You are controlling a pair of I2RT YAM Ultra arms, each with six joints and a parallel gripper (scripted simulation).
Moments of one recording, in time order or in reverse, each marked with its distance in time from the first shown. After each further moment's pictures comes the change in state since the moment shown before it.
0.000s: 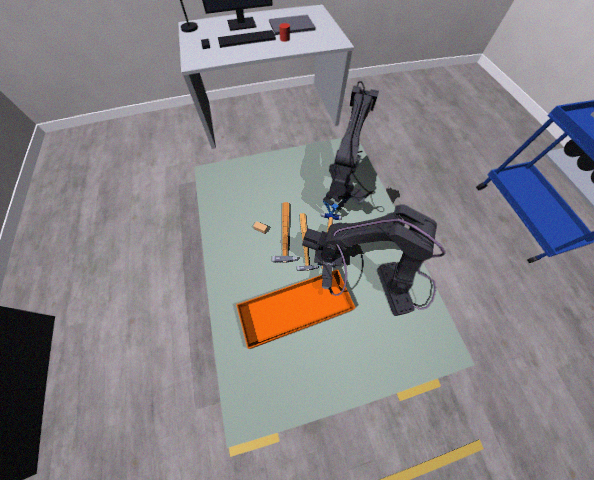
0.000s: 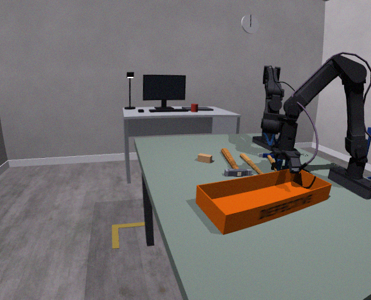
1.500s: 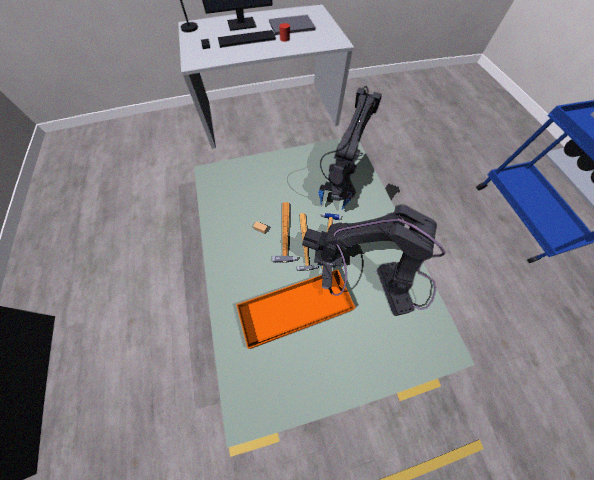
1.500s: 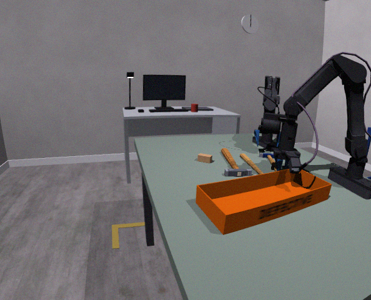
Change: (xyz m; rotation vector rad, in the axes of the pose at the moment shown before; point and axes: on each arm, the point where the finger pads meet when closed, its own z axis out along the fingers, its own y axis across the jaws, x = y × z) left arm 0.000 0.000 0.000 0.000 0.000 0.000; right arm 0.033 0.004 0.014 0.220 -0.166 1.045
